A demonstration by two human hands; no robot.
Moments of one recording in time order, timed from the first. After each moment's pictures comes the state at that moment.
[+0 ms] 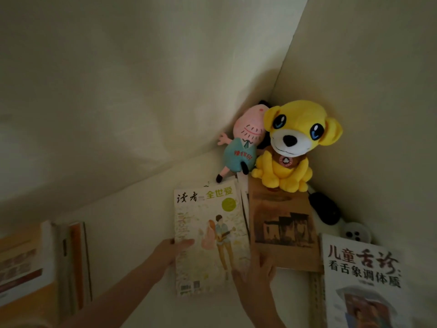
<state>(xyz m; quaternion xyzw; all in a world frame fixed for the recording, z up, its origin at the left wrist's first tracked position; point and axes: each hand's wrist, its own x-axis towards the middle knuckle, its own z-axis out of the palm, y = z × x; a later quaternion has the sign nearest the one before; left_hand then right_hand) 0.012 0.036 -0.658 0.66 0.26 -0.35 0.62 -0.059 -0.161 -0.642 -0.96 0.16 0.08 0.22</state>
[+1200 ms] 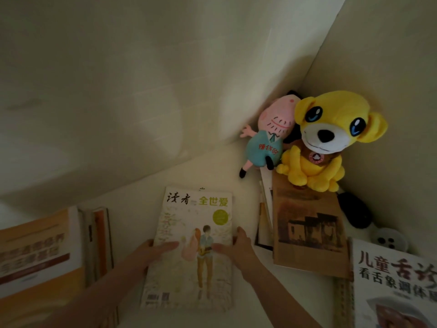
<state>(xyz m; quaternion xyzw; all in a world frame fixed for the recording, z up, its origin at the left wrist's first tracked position) -0.008 0.117 -0.663 0.59 0.31 -0.32 0.67 0.011 -0.112 -0.684 -0.75 0.25 0.31 0.53</state>
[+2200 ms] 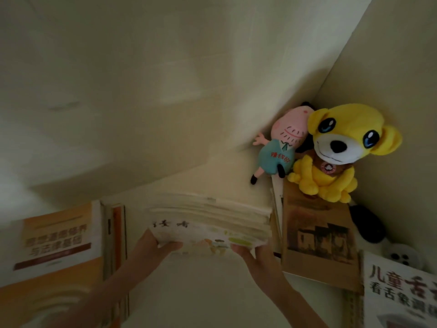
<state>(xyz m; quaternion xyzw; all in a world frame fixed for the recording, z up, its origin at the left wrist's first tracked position) -0.027 0.129 -0.633 0.82 0.12 -0.10 0.55 -0.016 -0.133 -0.612 -0.79 -0.02 0.15 0.59</state>
